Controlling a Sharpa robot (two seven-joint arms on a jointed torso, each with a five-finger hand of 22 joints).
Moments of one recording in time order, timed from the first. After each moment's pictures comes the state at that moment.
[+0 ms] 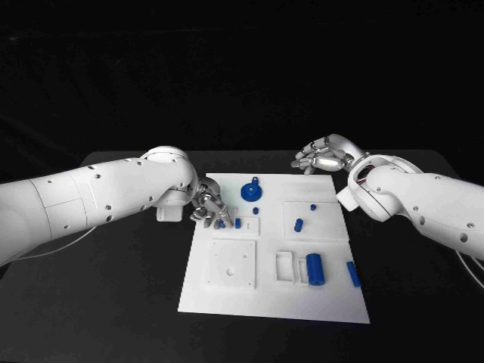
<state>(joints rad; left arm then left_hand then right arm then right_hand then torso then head) 1.45 -0.60 -0.19 1.22 -1.00 0.40 -0.43 0.78 -0.12 0.60 -0.09 0.05 1.16 0.02 0.25 1.05 1.37 -0.08 0.71 0.40 1.24 -0.18 1.43 0.57 0.10 0.93 -0.13 1.26 1.09 1.28 -0.65 0.02 1.19 -0.89 -0.33 0.03 0.93 -0.12 0.46 -0.27 0.44 0.81 0.21 0.30 0.39 1.02 0.12 0.44 0.23 1.09 0.07 0.31 0.70 0.25 0.80 0.20 0.39 1.06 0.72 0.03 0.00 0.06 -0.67</state>
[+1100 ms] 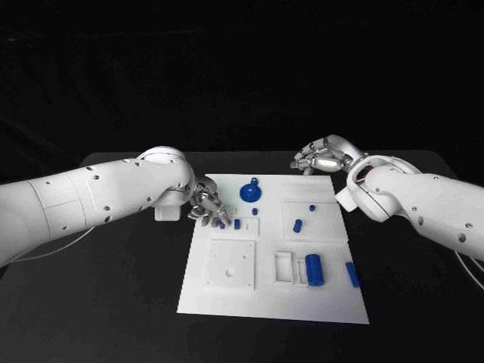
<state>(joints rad) 1.44 -0.59 -0.19 1.20 -1.01 0.38 -0.42 0.77 -0.15 0.60 -0.06 0.05 1.17 0.02 0.24 1.06 1.37 -0.08 0.71 0.40 1.24 -0.19 1.43 0.58 0.10 0.93 -0.13 1.26 1.09 1.28 -0.65 0.02 1.19 -0.89 -0.33 0.03 0.93 -0.12 0.46 -0.27 0.44 0.81 0.21 0.30 0.39 1.02 0.12 0.44 0.23 1.09 0.07 0.31 0.70 0.25 0.80 0.20 0.39 1.06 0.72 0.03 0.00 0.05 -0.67</state>
